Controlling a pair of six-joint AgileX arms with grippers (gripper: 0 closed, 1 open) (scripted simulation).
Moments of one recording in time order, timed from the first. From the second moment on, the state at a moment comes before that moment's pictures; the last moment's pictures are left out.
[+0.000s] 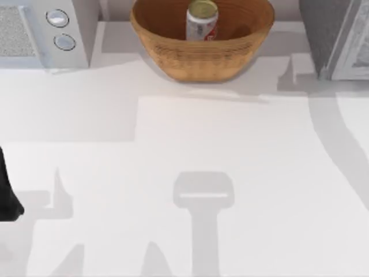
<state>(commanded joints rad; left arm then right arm) 0.00 0.00 0.00 0.00 0.00 0.00 0.29 1.18 1.53 -0.33 0.33 0.01</state>
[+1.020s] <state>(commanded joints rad) 0.00 0.00 0.00 0.00 0.00 0.00 0.02 0.09 0.10 -0.03 0.03 0.00</state>
